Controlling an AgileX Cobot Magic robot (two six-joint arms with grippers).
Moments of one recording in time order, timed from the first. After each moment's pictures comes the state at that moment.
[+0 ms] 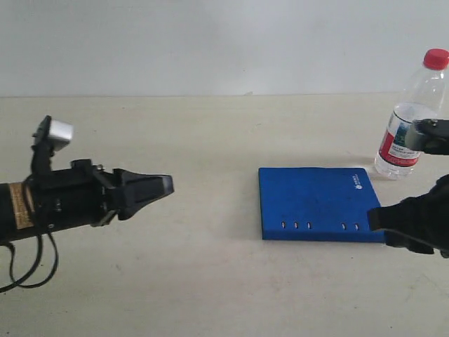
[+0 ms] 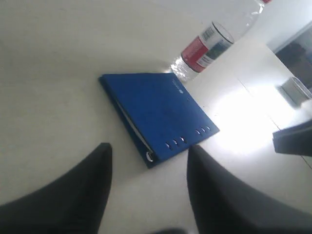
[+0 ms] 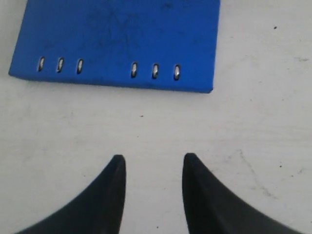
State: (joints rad) left arm -0.39 1.73 -0.48 0.90 -0.98 -0.98; right arm 0.11 1.21 -0.55 0.15 0.48 0.09
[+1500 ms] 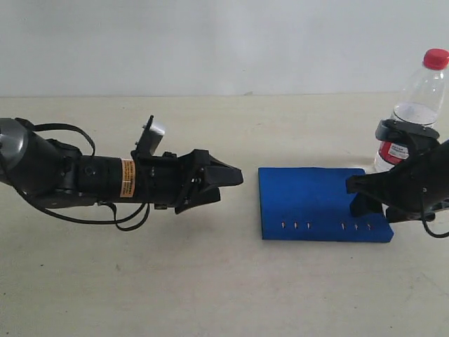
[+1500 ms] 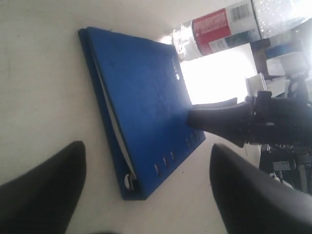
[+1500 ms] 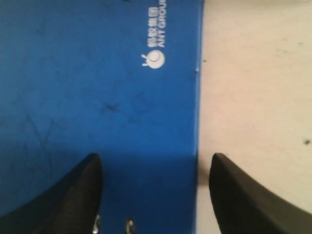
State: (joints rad) left arm -0.51 2.13 -0.96 1.12 -0.91 -1.61; right arm -0.12 1.84 -0.84 0.78 0.41 -0.66
